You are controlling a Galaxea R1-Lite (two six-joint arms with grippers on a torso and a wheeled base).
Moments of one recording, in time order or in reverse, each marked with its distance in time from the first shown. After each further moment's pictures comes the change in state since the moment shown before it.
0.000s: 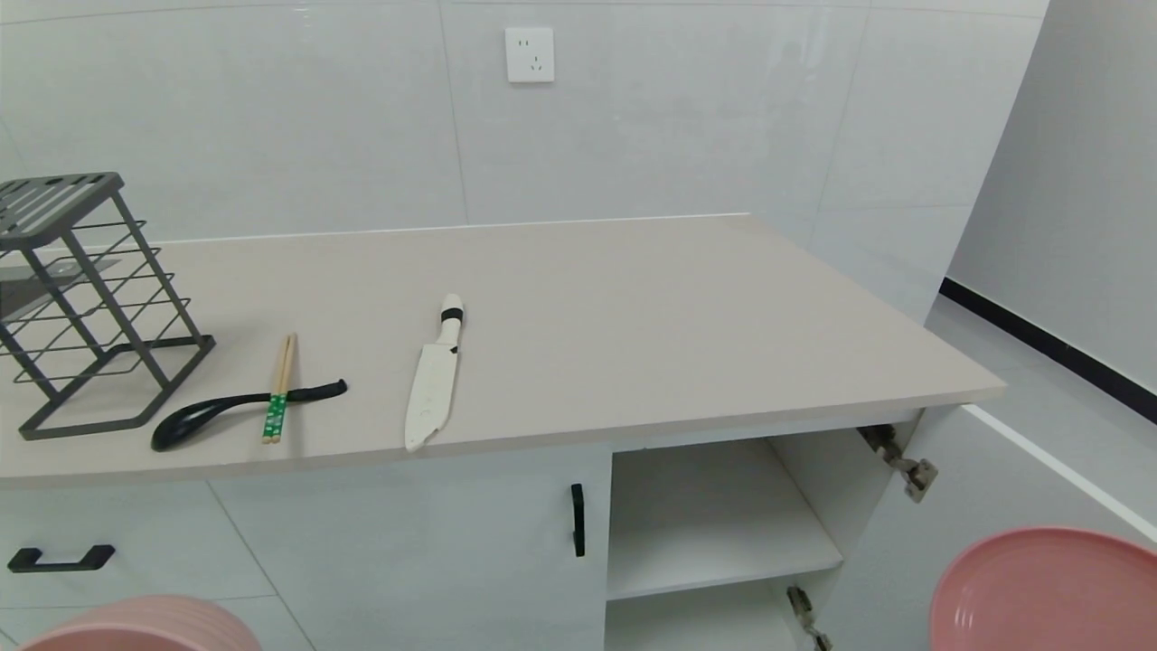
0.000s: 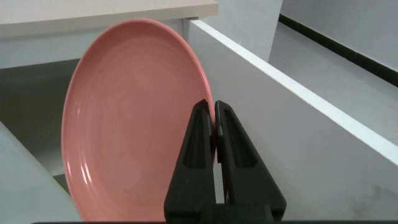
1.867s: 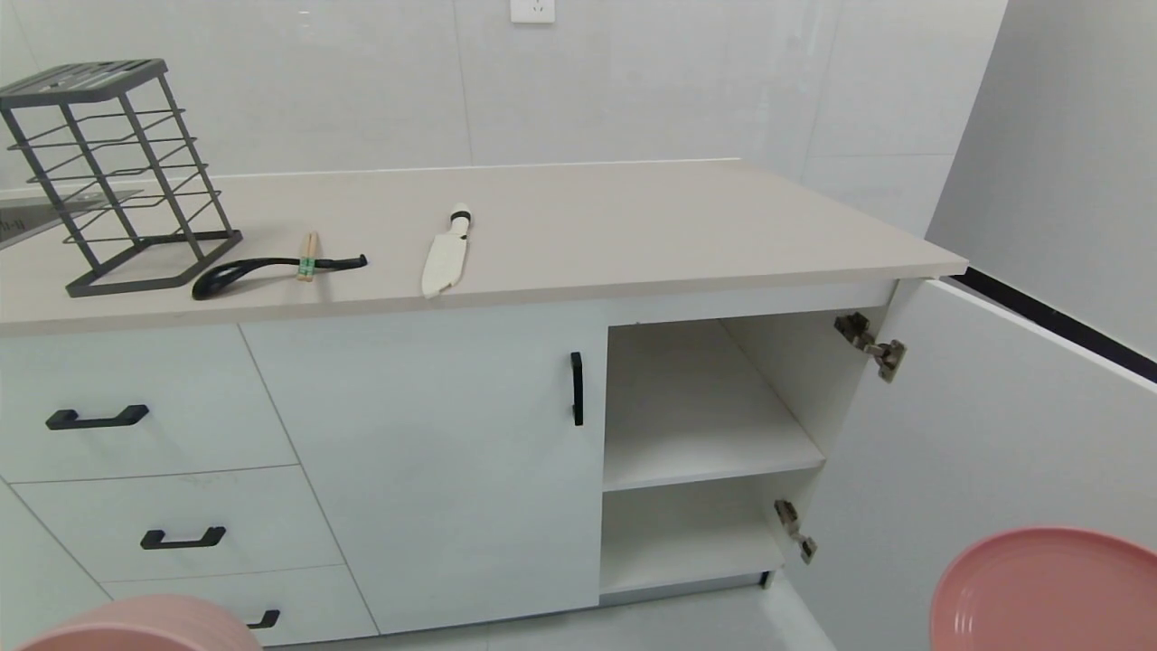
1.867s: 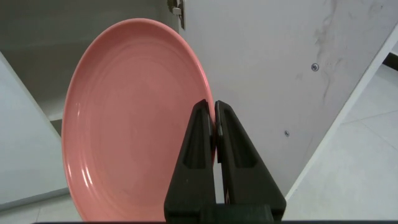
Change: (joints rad) left arm 0.000 0.000 0.000 0.000 0.001 -0.005; right arm 0.000 0.000 0.000 0.000 0.000 0.000
